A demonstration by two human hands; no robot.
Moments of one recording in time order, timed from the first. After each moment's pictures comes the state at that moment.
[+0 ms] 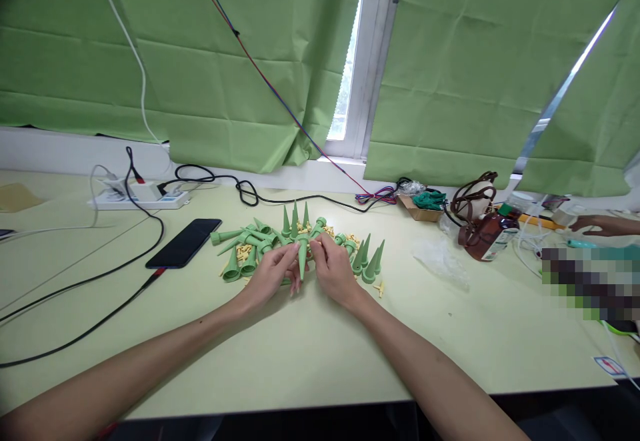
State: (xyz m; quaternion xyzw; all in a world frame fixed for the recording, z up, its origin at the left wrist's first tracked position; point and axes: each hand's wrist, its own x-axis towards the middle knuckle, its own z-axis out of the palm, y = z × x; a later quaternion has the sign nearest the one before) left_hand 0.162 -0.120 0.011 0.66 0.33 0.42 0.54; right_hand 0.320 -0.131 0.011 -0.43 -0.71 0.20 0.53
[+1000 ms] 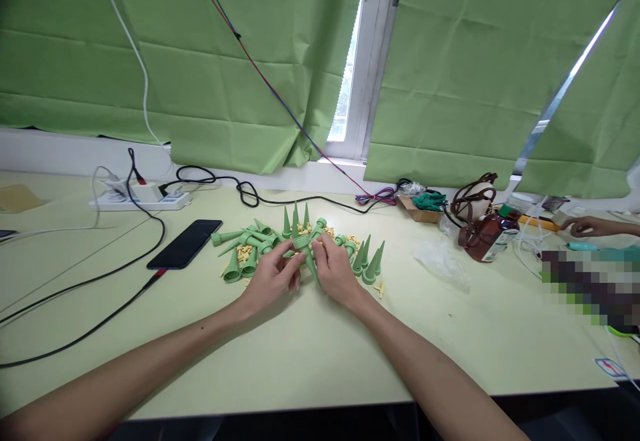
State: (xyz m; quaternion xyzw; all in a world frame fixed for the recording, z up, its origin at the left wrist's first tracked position) left_hand 0.161 -0.122 0.008 0.72 0.35 0.45 0.40; right_hand 0.322 -0.127 0.008 -0.44 -0.71 0.19 0.51
